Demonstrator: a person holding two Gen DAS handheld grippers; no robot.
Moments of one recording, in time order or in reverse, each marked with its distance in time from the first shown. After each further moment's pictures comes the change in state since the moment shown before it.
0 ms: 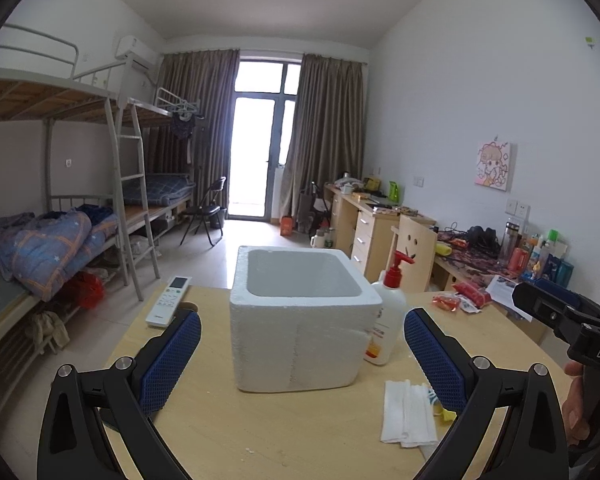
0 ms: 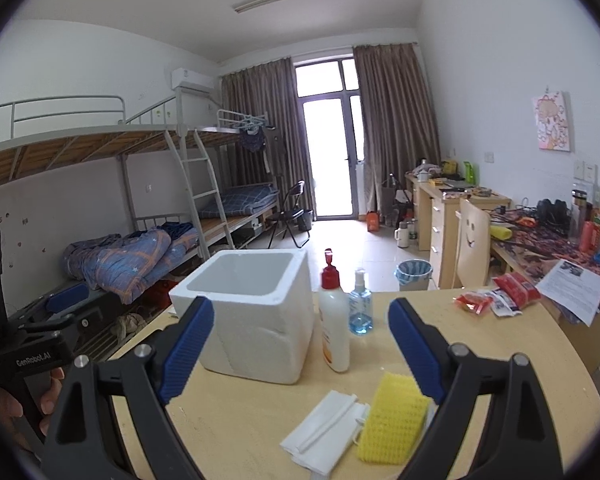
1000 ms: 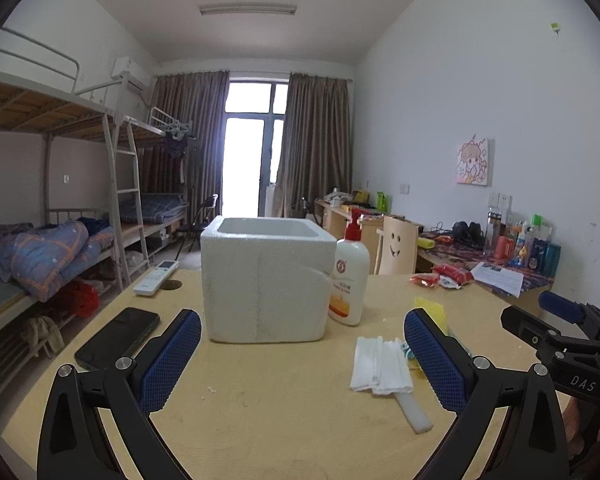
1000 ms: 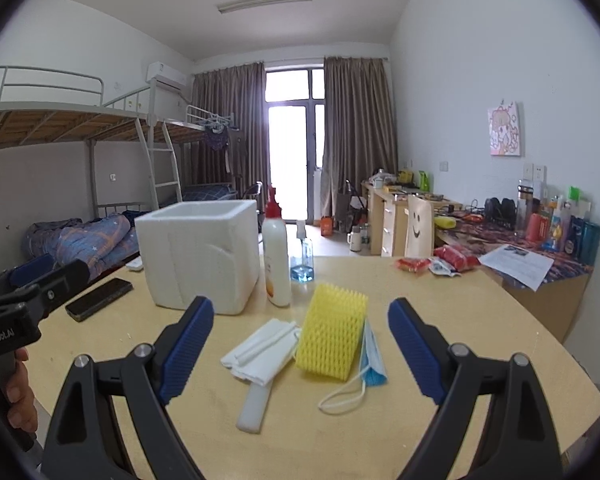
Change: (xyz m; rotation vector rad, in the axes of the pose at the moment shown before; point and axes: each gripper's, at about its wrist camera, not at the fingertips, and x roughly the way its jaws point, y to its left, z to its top) left arm -0.034 -0.039 -0.090 0.040 -0.082 -0.011; right arm -0.050 -0.016 -0.093 -0.055 -0.033 -0.176
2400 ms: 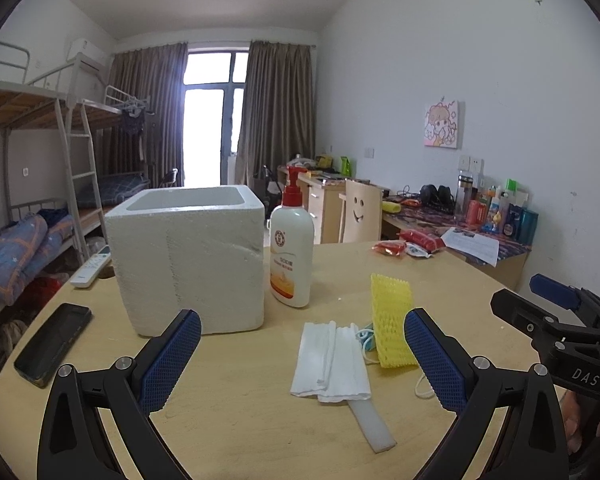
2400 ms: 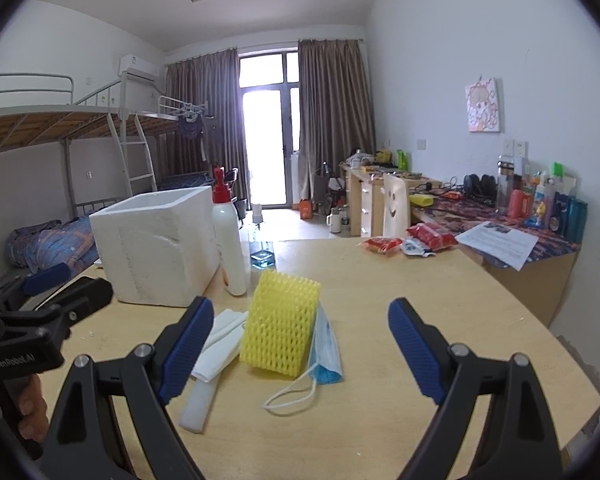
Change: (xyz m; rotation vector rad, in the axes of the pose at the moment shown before) left arm 0.066 -0.048 -0.001 0.055 0.134 -0.136; right arm 0.019 -0.046 -0.002 0.055 0.068 -0.055
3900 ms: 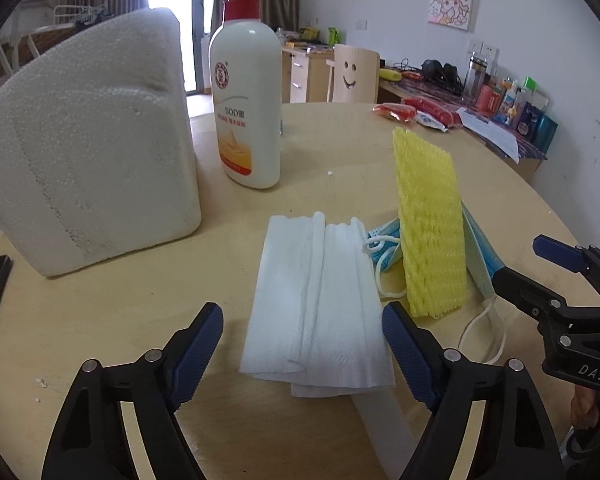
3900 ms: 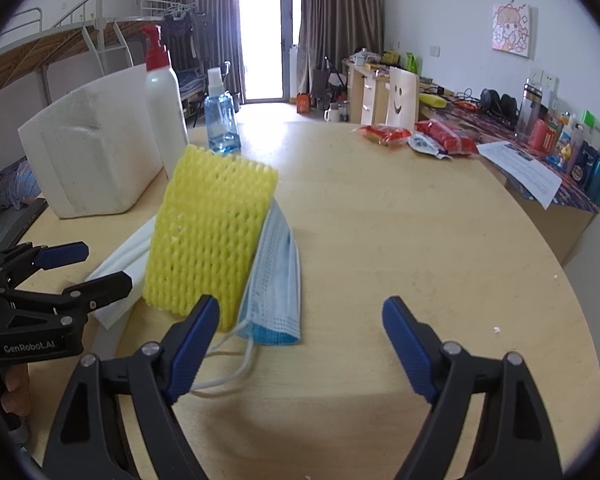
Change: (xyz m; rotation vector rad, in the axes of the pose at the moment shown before) left arm 0.127 -0.012 -0.033 0.021 0.501 -0.060; right arm 0.096 -0.034 -0.030 -0.045 0.421 -0.011
